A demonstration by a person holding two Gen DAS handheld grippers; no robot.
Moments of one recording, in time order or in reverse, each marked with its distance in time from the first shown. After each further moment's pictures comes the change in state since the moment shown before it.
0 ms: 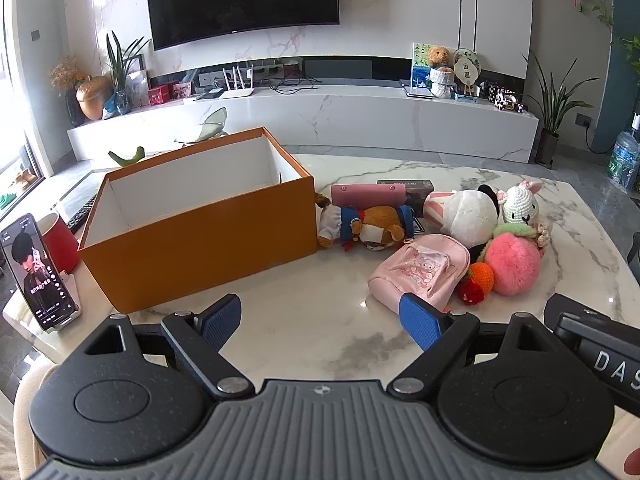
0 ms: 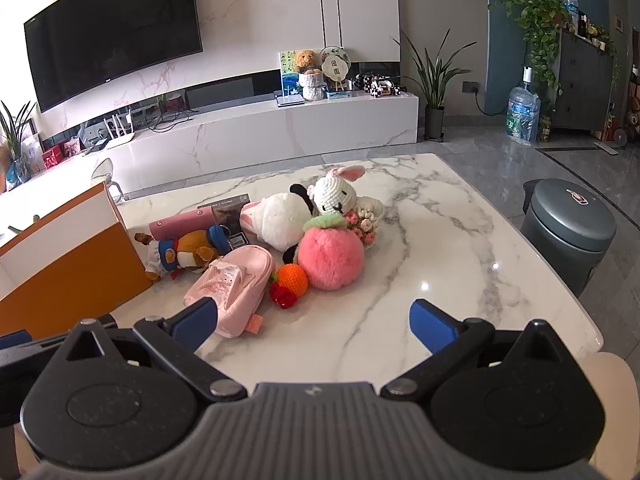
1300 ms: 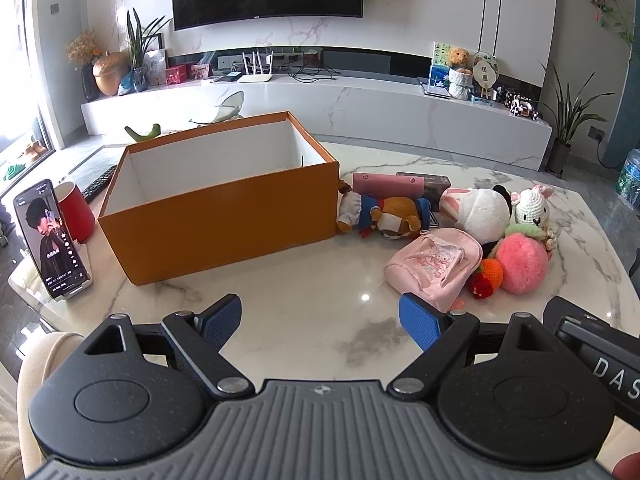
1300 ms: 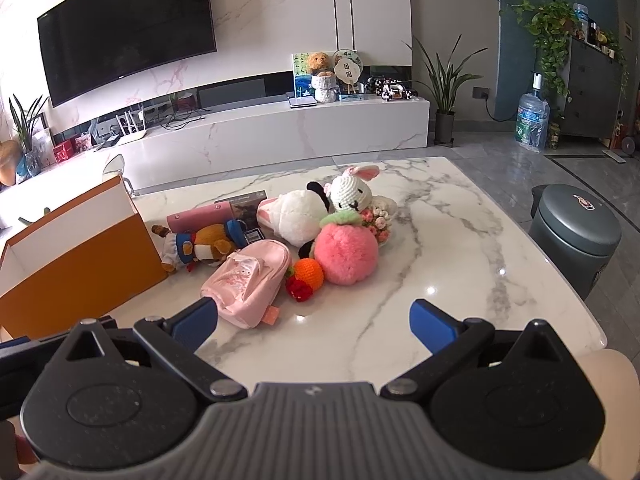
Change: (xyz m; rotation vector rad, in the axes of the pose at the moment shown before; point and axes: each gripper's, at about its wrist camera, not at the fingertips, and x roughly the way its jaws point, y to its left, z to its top) left arm -0.012 0.024 -0.006 -0.070 0.021 0.009; right arm -0.012 0.012 -0.008 -0.029 -0.013 0.017
